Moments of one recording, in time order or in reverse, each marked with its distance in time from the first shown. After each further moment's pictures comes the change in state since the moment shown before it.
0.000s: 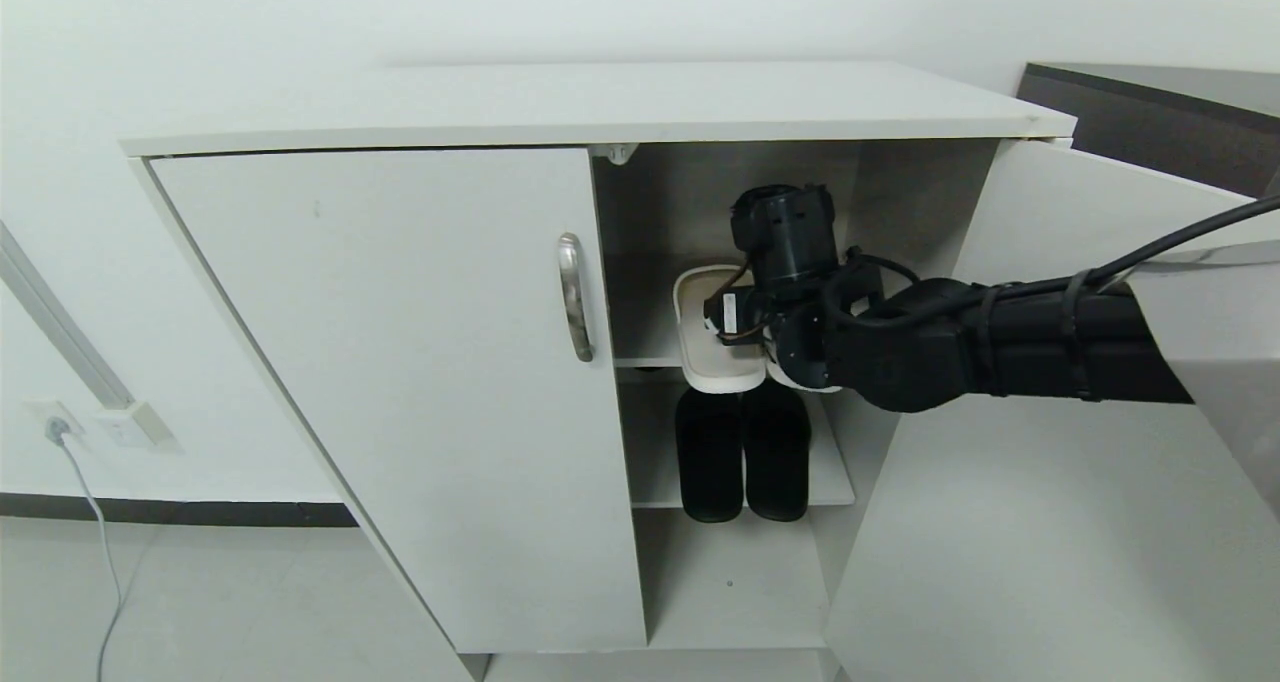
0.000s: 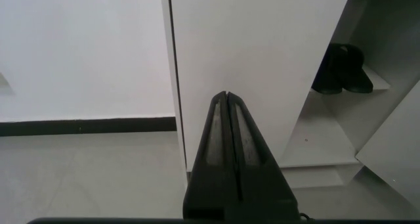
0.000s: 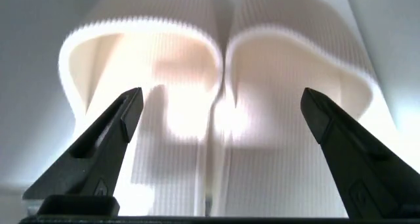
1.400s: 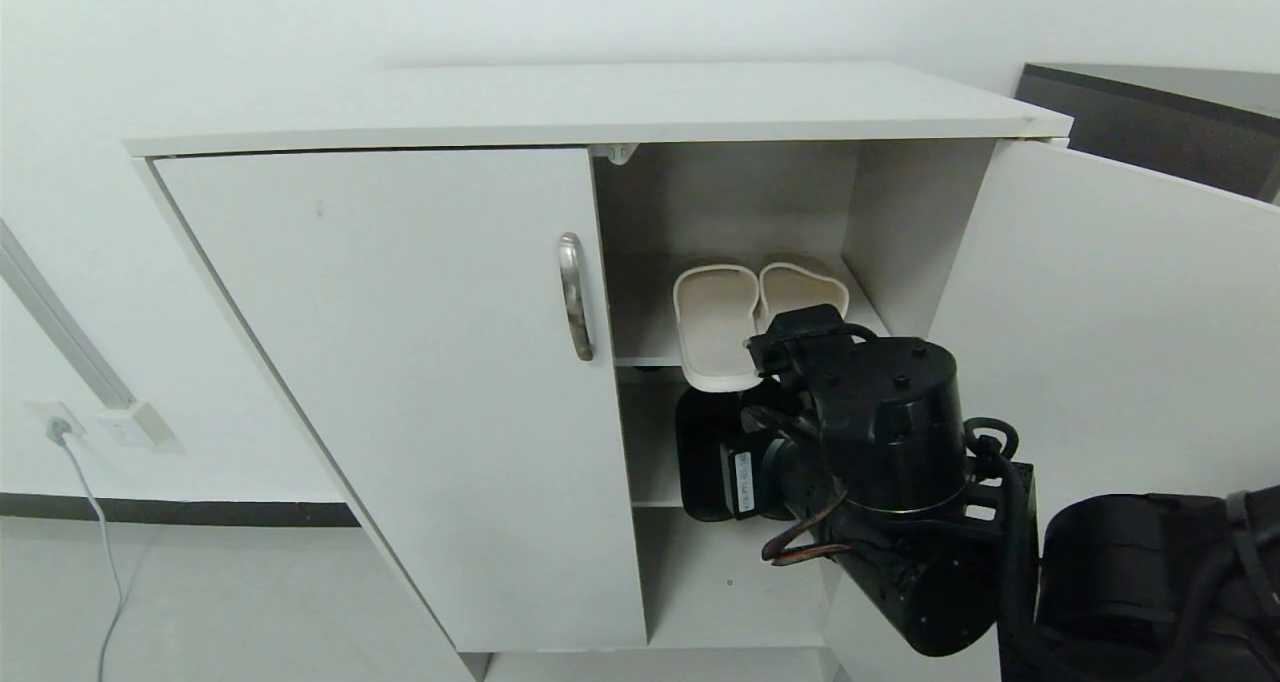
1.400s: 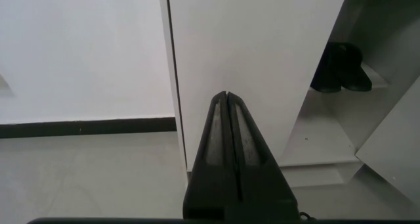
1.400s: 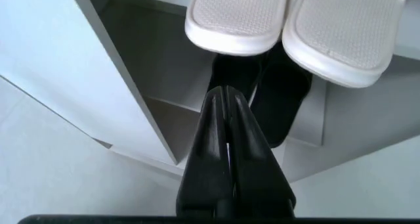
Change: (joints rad) left arm -0.001 0.000 0.000 0.000 -0.006 0.008; right arm 0.236 -0.327 0.780 -0.478 0.044 0.001
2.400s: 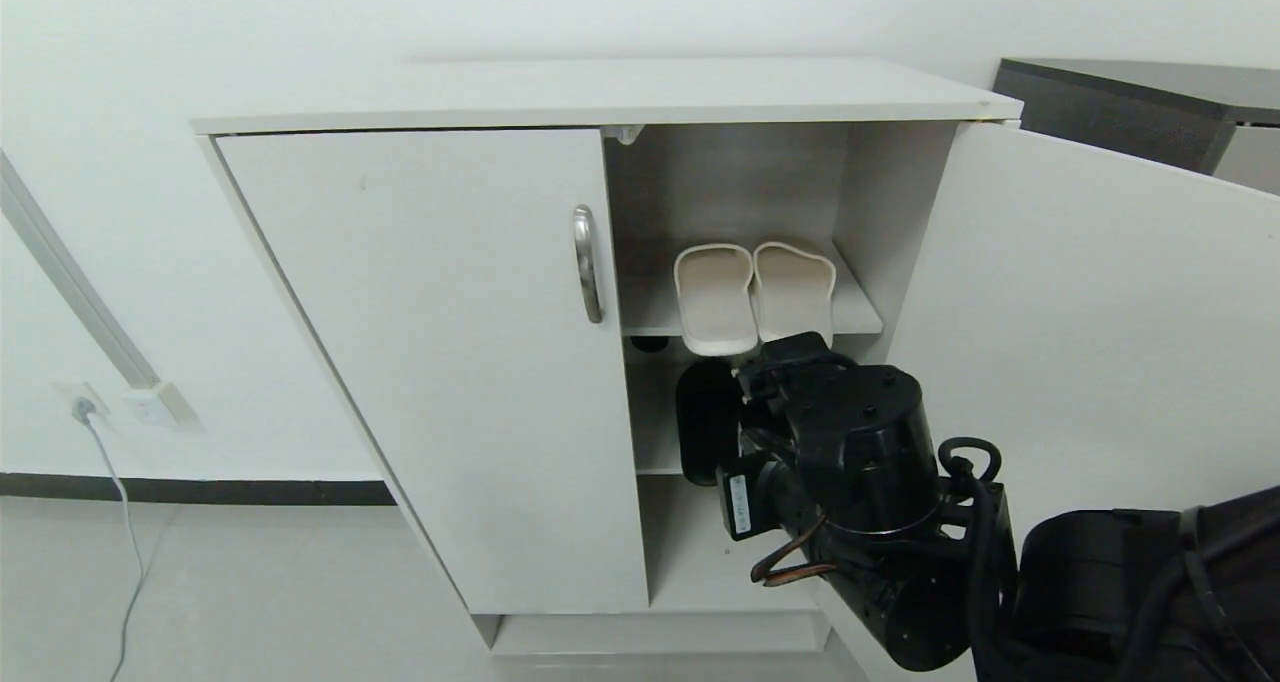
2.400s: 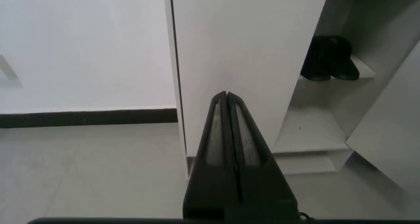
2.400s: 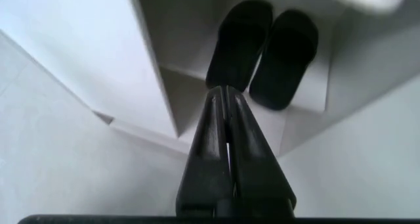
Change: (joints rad) left arm 0.001 0.000 0.000 0.000 0.000 -0.005; right arm -0.001 0.033 0.020 -0.003 -0.002 0.006
